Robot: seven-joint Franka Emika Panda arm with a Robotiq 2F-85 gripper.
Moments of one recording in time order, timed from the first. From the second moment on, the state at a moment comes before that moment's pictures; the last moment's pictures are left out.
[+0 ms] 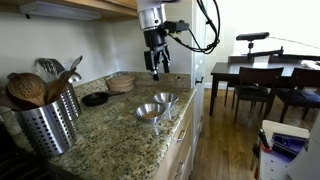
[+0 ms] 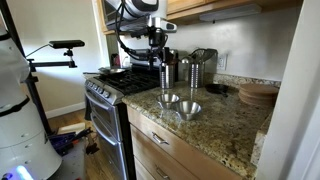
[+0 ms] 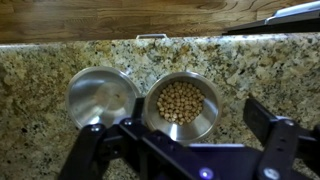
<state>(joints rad) 0.03 -0.10 0.09 -2.16 -0.05 1.99 -0.02</state>
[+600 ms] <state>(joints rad) 0.09 0.08 0.13 -2.05 -0.05 2.03 -0.02</state>
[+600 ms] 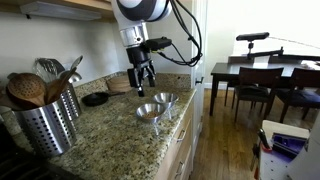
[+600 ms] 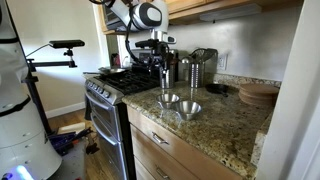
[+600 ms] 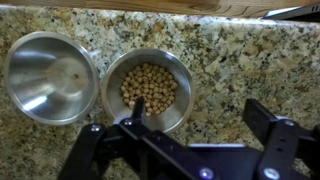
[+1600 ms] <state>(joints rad) 0.11 0.24 0.14 -2.01 -0.05 2.10 0.06</state>
